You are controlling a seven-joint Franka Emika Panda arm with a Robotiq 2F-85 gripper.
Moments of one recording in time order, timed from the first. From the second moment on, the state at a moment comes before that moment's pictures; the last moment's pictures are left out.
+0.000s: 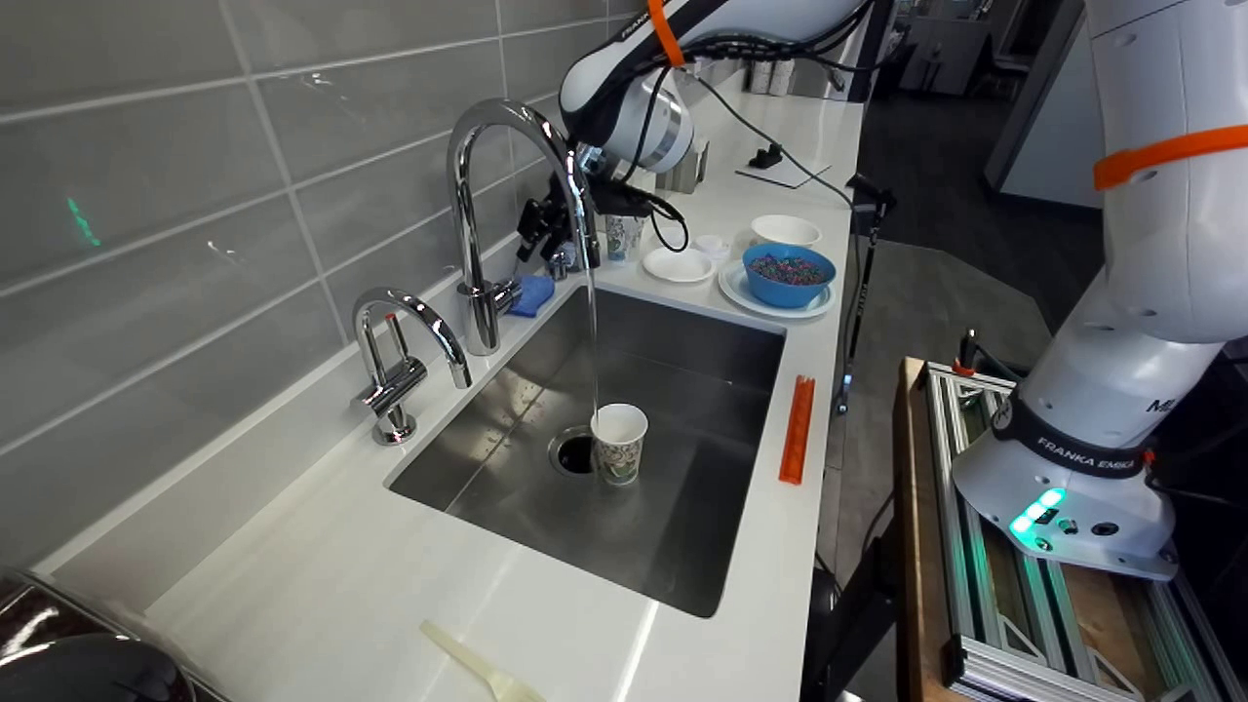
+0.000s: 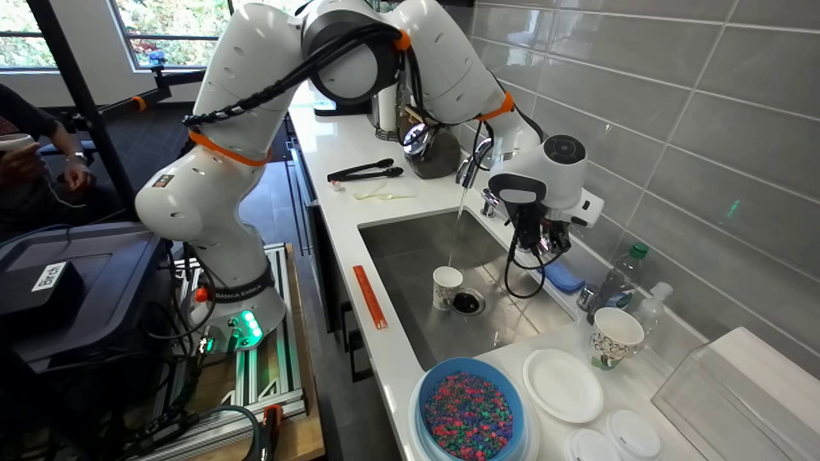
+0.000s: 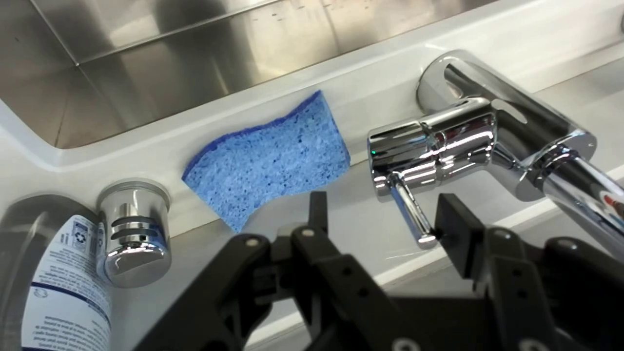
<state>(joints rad) -0.44 0.56 0.30 -1.86 0.49 2.75 -0.42</state>
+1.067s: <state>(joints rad) -0.46 0.45 0.27 -1.95 0.50 2.74 -0.42</state>
